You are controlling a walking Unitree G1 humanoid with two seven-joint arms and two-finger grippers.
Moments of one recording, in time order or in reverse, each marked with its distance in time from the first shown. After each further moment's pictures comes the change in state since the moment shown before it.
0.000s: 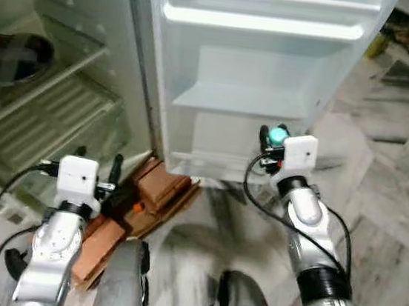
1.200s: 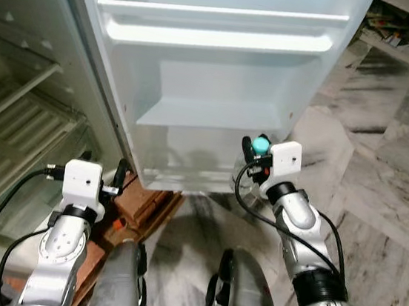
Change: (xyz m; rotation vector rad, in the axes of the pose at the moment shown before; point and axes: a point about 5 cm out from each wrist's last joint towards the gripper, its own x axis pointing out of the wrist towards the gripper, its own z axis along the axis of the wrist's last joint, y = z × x) left arm -0.002 -0.007 -0.003 -0.025 0.007 -0.025; right arm -0.007 0.013 -0.019 0.070 0.079 0.119
